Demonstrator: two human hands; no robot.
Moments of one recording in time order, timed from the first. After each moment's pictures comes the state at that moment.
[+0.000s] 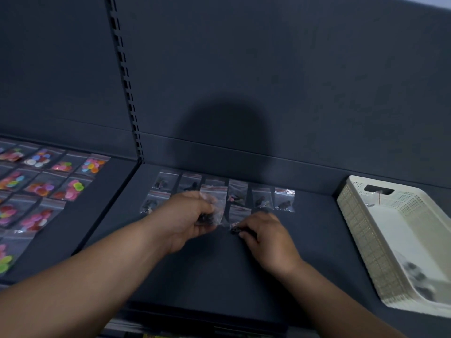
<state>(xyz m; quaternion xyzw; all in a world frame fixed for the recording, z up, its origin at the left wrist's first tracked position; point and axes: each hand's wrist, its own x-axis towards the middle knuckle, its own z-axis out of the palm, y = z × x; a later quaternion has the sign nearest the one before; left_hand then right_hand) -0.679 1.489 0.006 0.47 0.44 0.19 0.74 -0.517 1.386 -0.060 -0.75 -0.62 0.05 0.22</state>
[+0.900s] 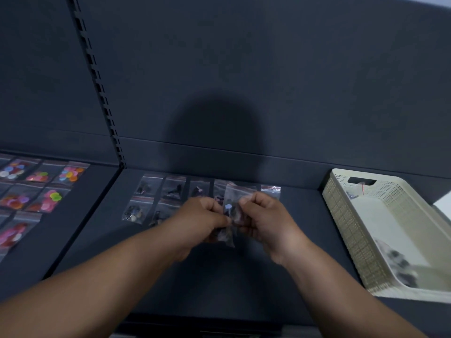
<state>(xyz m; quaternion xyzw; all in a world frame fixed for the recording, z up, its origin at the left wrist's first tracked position) -0.647 1.469 -0.001 0.61 0.40 0.15 0.67 -0.529 1.387 0.001 -0.64 -0.25 0.43 0.59</state>
